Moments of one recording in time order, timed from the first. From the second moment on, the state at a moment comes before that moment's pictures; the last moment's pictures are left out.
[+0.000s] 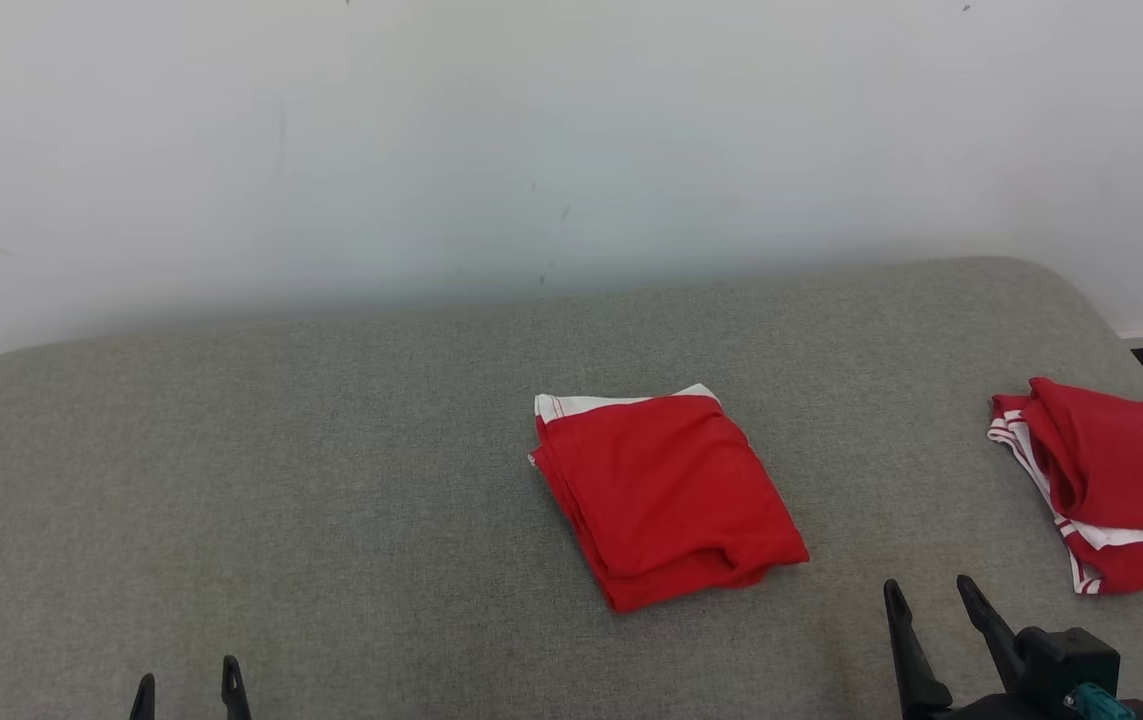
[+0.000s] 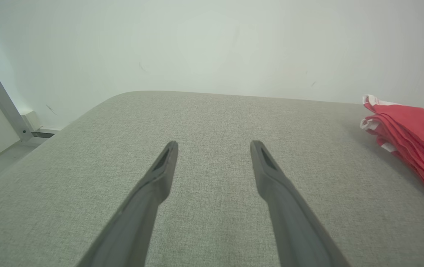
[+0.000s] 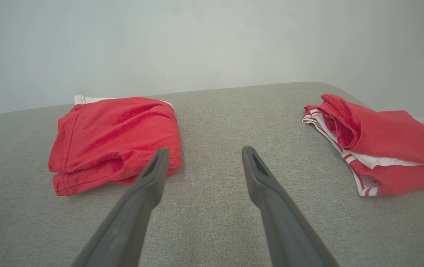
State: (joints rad) left arm 0.09 0.06 0.08 0.24 -0.16 0.02 -0.26; right arm 0.06 -0.11 -0.07 0.16 0.13 0.13 -0.06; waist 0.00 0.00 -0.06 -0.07
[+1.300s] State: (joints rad) left arm 0.00 0.06 -0.07 0.24 -0.13 -0.04 -0.26; right arm -0.57 -0.41 0.03 0.51 0.47 0.13 0.79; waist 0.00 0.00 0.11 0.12
